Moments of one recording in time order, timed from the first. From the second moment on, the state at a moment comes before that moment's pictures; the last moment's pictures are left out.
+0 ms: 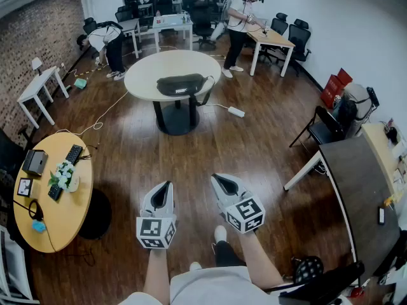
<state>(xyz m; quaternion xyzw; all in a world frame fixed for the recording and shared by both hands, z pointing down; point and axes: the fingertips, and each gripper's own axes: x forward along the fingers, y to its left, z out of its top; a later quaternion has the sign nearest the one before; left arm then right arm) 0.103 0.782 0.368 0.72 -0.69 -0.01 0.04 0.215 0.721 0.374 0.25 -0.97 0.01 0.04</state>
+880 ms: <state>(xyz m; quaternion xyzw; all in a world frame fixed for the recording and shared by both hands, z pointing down) 0.110 0.480 0.361 0.71 -0.71 0.03 0.03 0.223 0.404 0.381 0.23 -0.97 0.06 0.01</state>
